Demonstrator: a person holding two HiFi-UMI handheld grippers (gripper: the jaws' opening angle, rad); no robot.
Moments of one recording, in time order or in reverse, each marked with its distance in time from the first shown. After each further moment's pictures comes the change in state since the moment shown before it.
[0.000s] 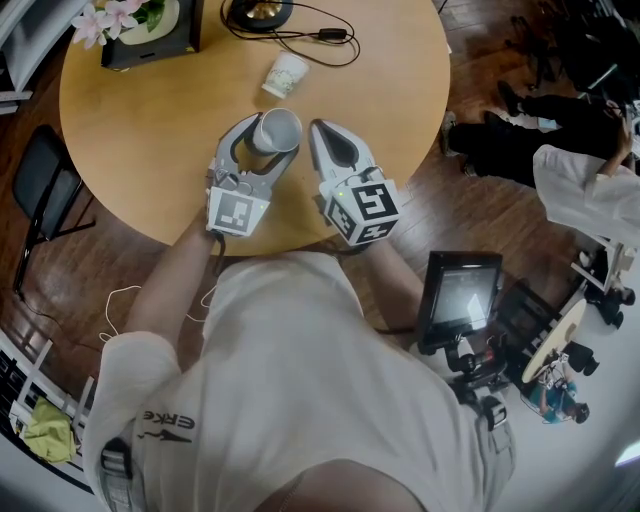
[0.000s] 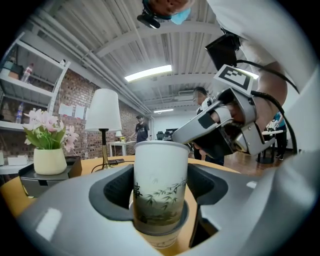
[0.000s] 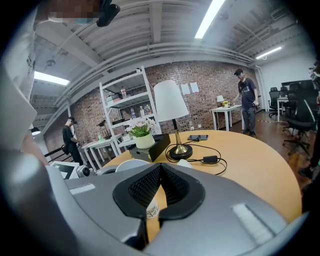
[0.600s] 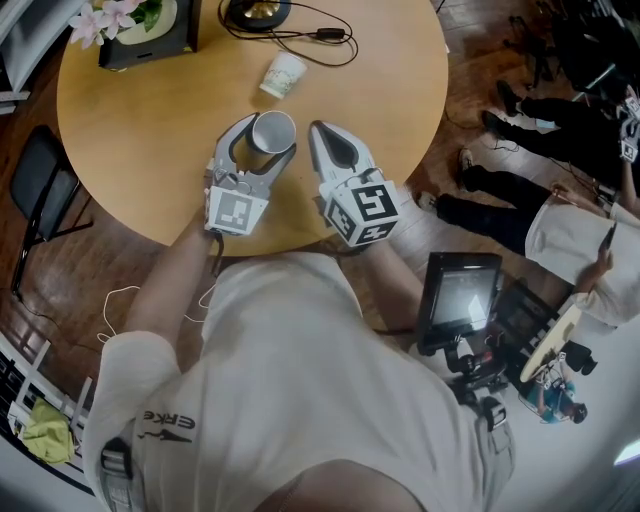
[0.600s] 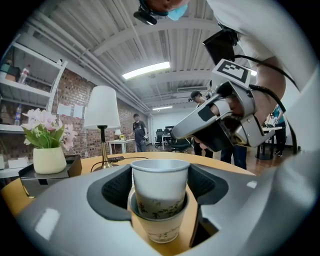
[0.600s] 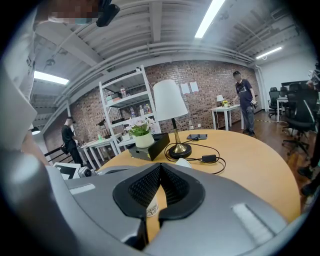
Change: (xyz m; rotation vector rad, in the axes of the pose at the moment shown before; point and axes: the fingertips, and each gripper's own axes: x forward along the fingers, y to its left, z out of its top) left arm 0.002 -0.003 -0.008 0.017 0.020 -0.002; right arm -0.004 -0.003 -0.002 0.000 0.007 -0.003
